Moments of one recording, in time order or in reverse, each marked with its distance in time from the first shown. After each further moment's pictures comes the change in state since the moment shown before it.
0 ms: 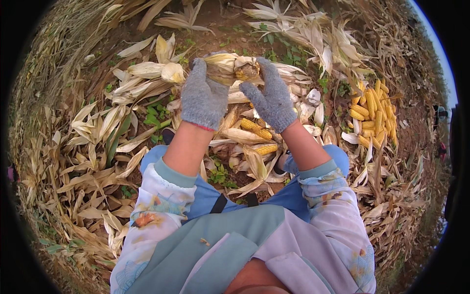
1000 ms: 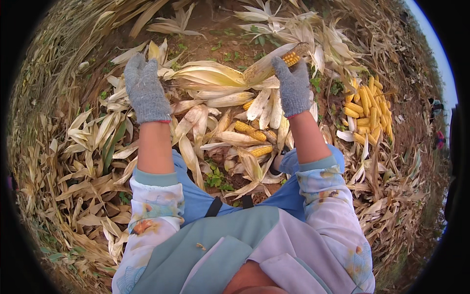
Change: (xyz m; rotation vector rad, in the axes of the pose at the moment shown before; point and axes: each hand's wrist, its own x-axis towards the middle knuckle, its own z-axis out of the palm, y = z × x) left_hand 0.029 0.079 -0.021 0.892 0.141 0.719; right_hand 0.025 0.035 -0.037 0.579 0.348 0.343
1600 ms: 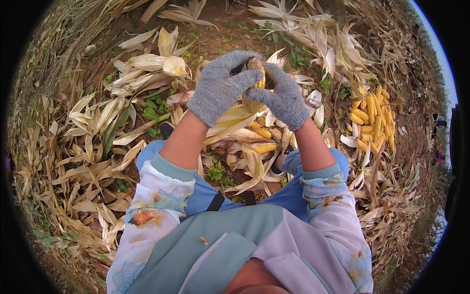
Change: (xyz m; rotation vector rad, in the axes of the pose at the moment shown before) left_hand -0.059 -0.010 0.048 0.018 -0.855 -0.025; right_hand -0.036 -0.020 0.022 -0.386 -0.602 -0.123
